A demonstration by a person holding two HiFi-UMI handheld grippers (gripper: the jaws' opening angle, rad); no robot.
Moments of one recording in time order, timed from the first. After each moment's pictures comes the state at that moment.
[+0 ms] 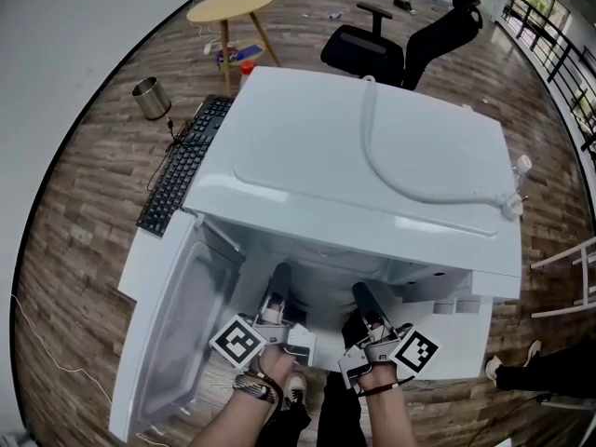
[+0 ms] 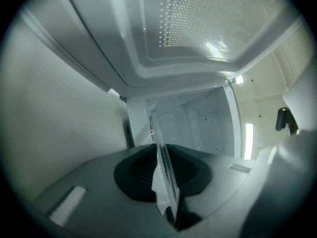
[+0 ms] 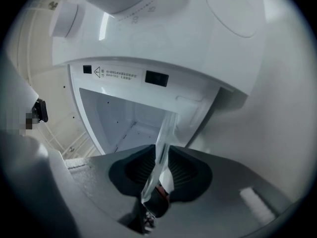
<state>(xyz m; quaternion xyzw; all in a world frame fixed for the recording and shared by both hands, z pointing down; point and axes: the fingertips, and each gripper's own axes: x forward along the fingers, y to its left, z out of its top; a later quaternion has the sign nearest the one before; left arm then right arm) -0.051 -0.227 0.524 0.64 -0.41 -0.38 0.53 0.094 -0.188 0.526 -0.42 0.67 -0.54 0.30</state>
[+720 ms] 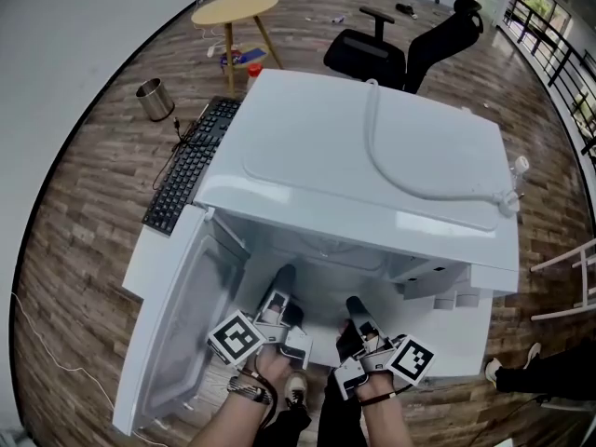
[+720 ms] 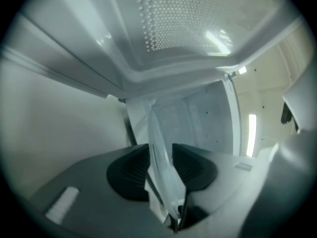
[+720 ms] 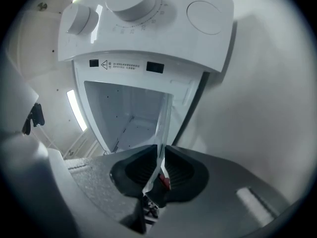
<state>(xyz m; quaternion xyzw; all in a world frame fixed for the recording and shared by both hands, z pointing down) -0.054 -0.215 0.529 0.67 -0.42 -0.30 0.54 0.077 -0.159 0.533 -0.41 0.65 -0.58 0.28</state>
